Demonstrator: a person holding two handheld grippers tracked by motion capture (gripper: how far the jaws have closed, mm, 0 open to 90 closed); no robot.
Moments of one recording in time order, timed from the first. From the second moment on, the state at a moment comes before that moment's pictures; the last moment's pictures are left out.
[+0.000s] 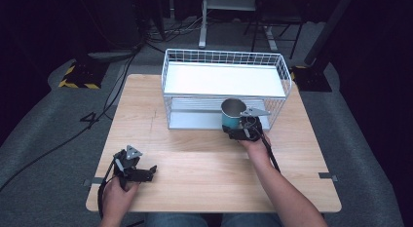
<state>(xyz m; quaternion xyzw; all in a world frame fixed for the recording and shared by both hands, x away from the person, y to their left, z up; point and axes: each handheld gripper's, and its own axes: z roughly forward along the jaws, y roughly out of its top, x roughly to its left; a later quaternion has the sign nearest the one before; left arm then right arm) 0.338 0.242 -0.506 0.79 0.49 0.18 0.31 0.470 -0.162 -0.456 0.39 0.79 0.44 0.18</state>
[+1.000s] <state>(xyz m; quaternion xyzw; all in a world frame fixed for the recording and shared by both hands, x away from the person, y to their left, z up) 0.338 0.242 -0.506 0.79 0.49 0.18 0.31 0.522 -0.128 -0.475 0.40 0.77 0.45 0.21</state>
